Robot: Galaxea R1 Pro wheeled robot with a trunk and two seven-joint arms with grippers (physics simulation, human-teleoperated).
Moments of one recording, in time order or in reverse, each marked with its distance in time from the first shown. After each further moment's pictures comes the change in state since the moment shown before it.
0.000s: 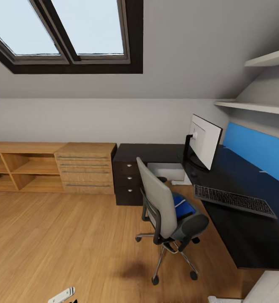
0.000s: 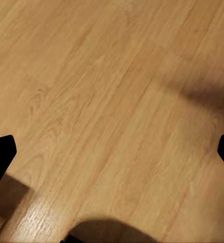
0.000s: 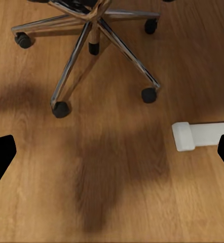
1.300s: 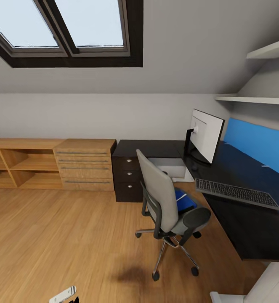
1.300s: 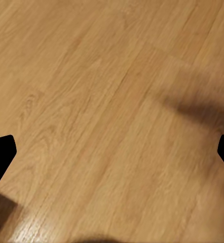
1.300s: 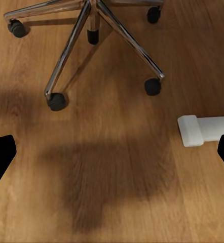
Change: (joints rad) left arm 0.000 0.000 -0.029 0.018 -0.002 -0.078 0.001; right arm 0.000 -0.002 0.000 0.000 0.000 -0.006 0.000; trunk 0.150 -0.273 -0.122
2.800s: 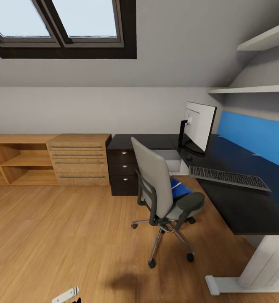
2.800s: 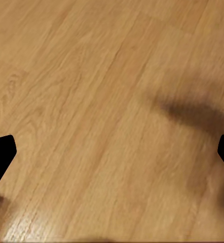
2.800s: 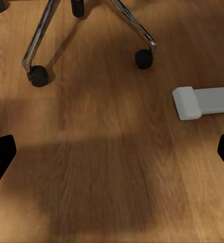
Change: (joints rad) left arm 0.000 -0.001 -0.029 0.007 0.003 -0.002 0.005; right arm 0.000 -0.005 -0.001 0.001 -0.001 -0.005 0.000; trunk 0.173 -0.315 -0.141
